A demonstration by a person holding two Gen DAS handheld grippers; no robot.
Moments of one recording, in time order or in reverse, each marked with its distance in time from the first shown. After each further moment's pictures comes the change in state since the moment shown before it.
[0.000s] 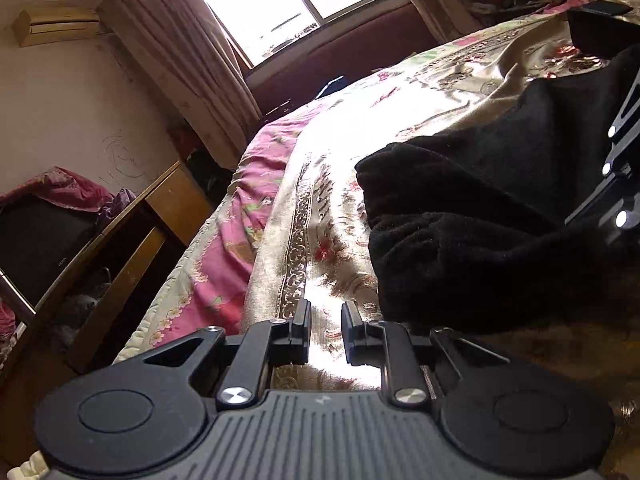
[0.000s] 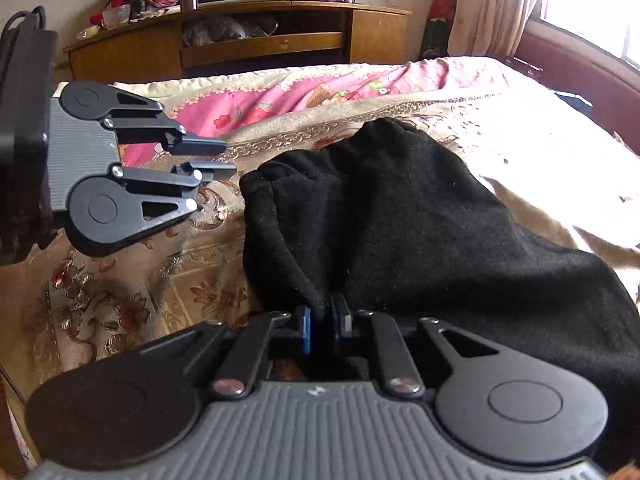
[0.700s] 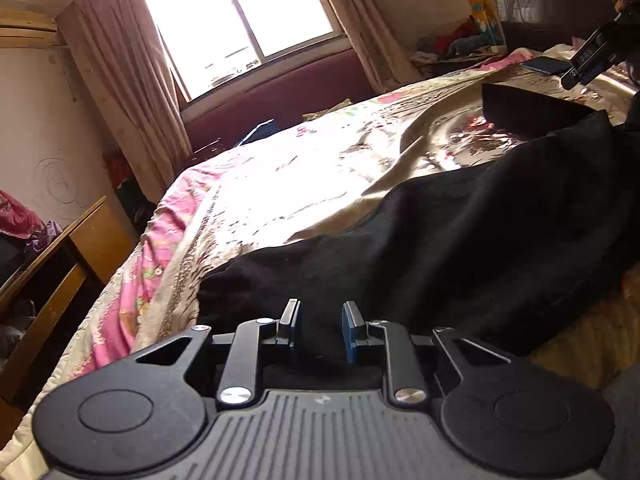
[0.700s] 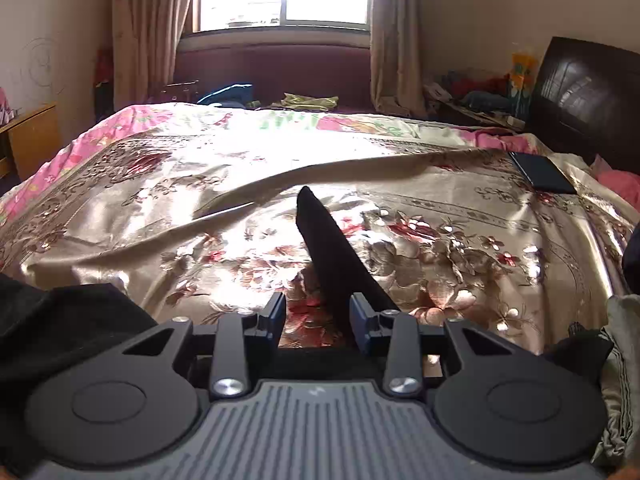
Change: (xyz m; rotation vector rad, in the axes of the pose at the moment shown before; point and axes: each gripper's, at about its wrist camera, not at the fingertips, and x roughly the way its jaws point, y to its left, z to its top) left arm -0.038 -0.100 0.075 -0.009 -0.098 -0.278; right arm -0.203 -0.273 -0.128 0.683 -0.180 -0.744
